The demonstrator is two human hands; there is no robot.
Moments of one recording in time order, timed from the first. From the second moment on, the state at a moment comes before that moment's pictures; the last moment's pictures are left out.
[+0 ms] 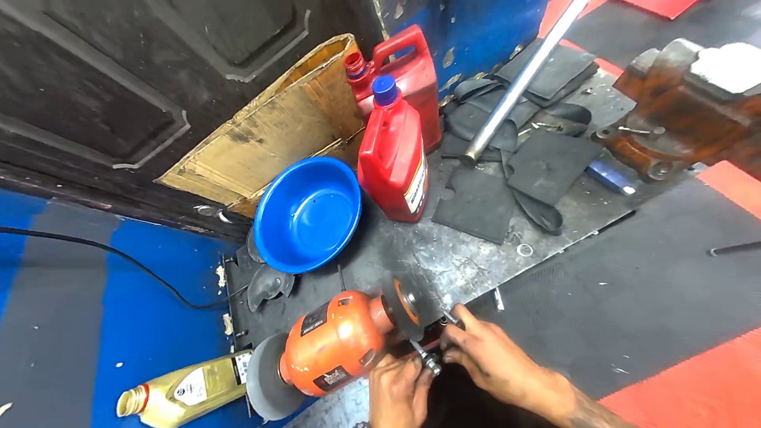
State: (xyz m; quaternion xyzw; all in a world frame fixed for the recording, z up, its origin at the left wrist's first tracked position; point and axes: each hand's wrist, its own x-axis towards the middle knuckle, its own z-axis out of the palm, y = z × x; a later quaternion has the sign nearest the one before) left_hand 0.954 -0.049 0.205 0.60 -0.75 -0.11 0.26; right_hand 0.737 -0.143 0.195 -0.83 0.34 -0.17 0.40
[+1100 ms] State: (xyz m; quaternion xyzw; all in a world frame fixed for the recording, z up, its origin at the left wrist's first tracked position) left_hand 0.949 -0.048 0.203 0.64 -0.72 -0.09 0.26; right_hand 0.741 -0.154 0.198 -0.85 0.32 -0.16 0.37
